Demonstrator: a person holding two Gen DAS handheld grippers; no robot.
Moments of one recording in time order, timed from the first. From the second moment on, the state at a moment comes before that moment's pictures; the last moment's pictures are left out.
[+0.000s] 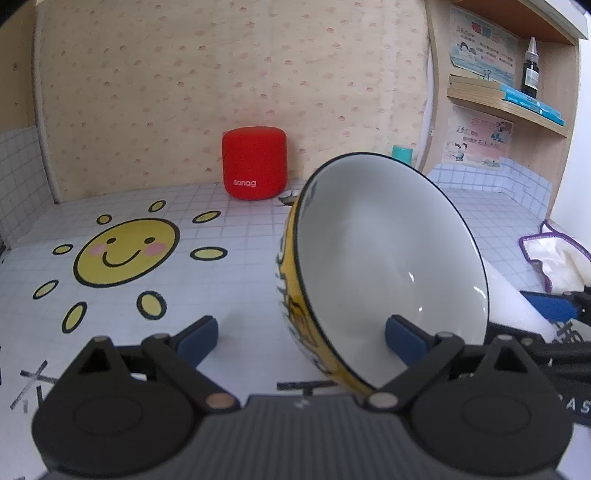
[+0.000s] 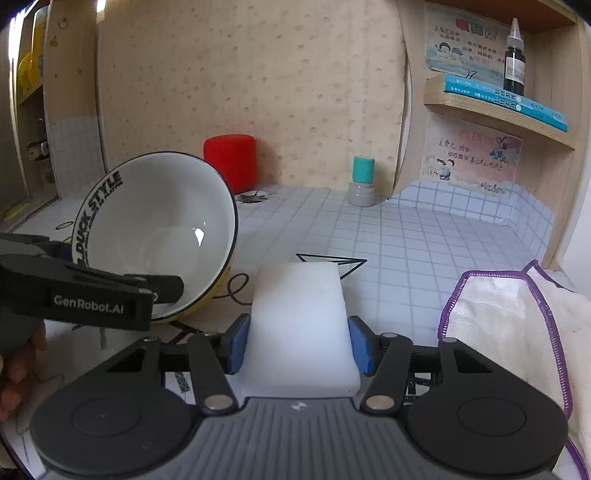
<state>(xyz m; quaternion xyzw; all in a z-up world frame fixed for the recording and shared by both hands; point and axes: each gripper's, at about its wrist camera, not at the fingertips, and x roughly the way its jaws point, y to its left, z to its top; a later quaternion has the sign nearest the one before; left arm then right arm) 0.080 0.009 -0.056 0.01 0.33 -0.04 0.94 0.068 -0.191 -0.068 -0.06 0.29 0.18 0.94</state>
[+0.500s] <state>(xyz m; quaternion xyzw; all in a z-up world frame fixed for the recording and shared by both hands) 0.084 -0.006 -0.054 0.06 0.33 -0.06 0.94 0.070 -0.218 -0.034 0.02 0.24 0.19 0.95</state>
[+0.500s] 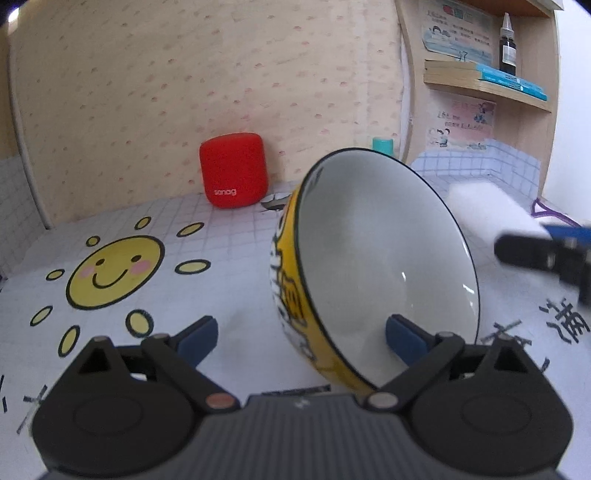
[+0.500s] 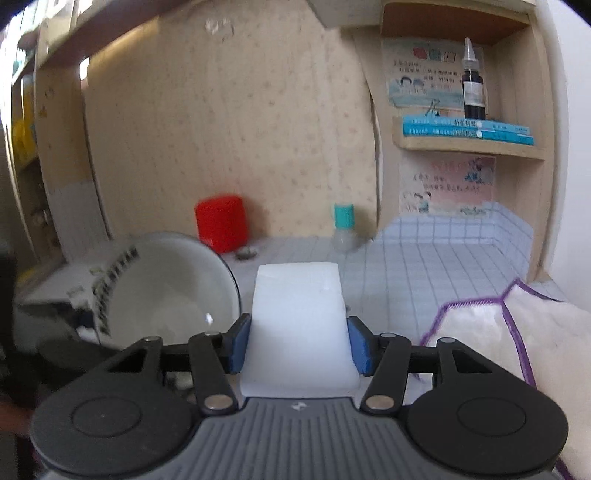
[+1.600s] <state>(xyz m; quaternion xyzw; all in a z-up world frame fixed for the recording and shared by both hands) 0.086 -0.025 -0.054 0.11 0.32 -0.05 0.94 0.167 -0.147 0.011 0.02 0.33 0.41 0.85</state>
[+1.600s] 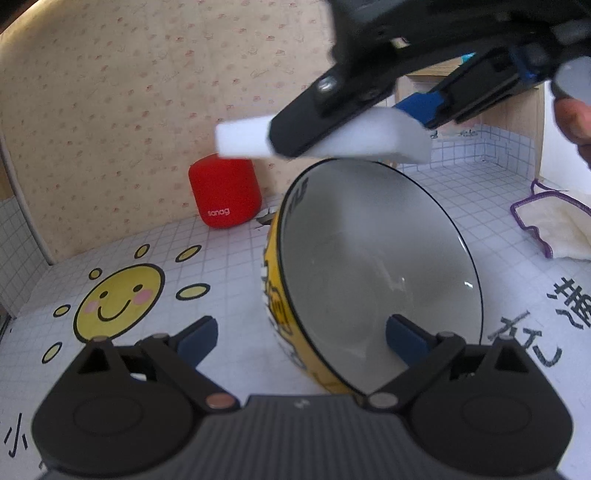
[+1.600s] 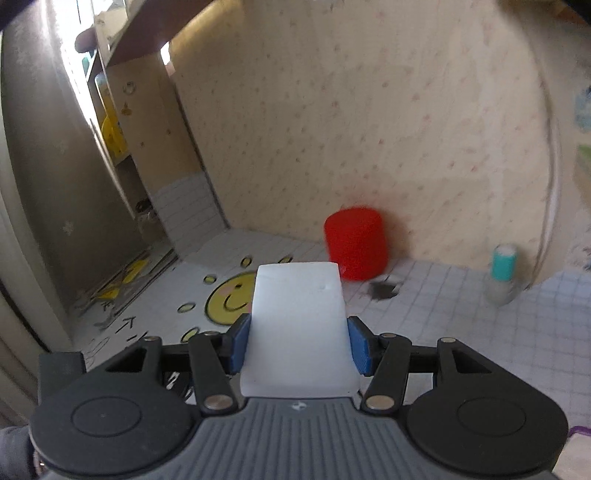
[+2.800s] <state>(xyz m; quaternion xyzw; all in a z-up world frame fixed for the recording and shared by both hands) 0.102 0.012 -0.052 0.03 0.34 -0.05 0.94 0.182 -0.147 0.011 0.04 0.38 0.36 0.85</state>
